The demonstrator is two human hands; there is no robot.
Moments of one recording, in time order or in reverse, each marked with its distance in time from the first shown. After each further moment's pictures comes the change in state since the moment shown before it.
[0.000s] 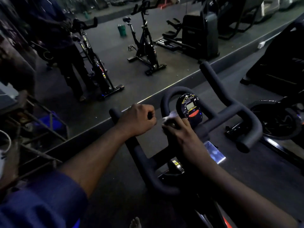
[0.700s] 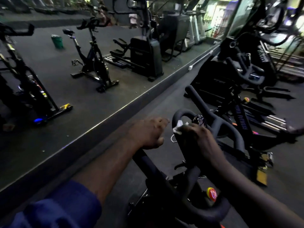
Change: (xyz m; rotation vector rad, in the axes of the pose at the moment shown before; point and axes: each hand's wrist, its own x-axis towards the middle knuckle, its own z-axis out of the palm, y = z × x) left_hand 0.076 -0.060 -0.020 0.218 -0.296 0.643; right_hand 0.087 -0.058 -0.005 -0.442 0.010 0.461
